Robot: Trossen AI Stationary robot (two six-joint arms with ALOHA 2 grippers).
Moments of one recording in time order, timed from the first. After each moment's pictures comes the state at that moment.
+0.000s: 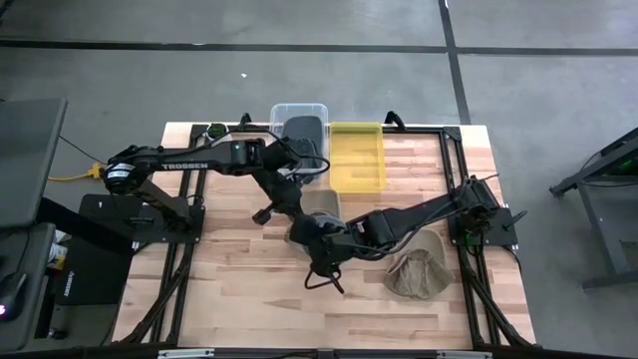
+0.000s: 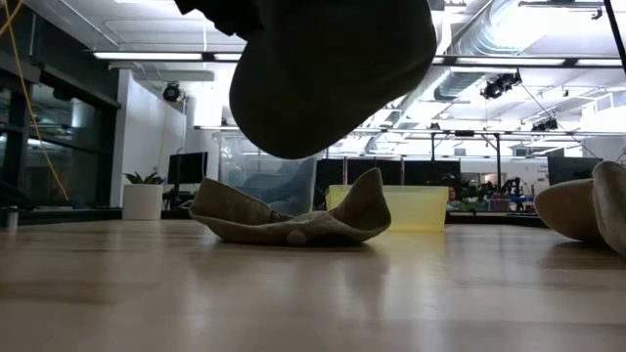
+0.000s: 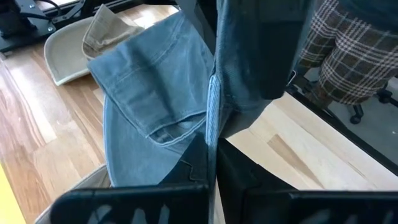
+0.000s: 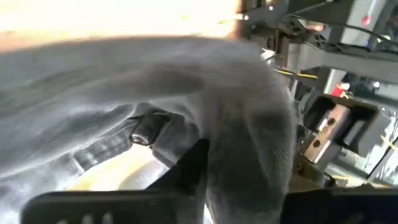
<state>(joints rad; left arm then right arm) 0.18 1.47 1.28 -0.65 0.73 0.62 0.34 1.96 1.95 -0.82 0.56 -1.19</state>
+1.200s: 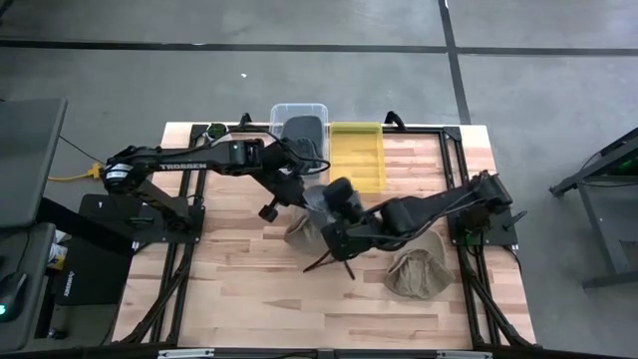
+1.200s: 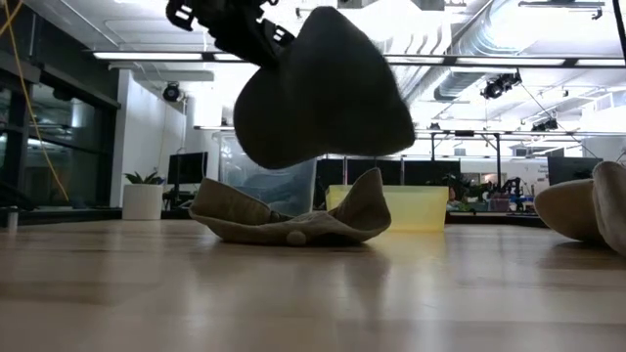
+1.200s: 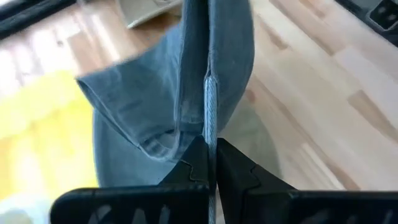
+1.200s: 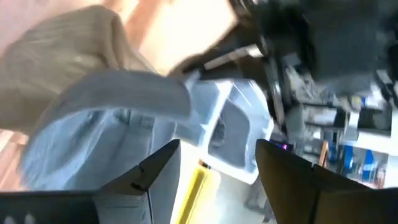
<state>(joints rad) 0.18 1.45 1.28 -0.69 0.39 0.65 0.34 1.84 1.95 -1.15 0.78 -0.49</state>
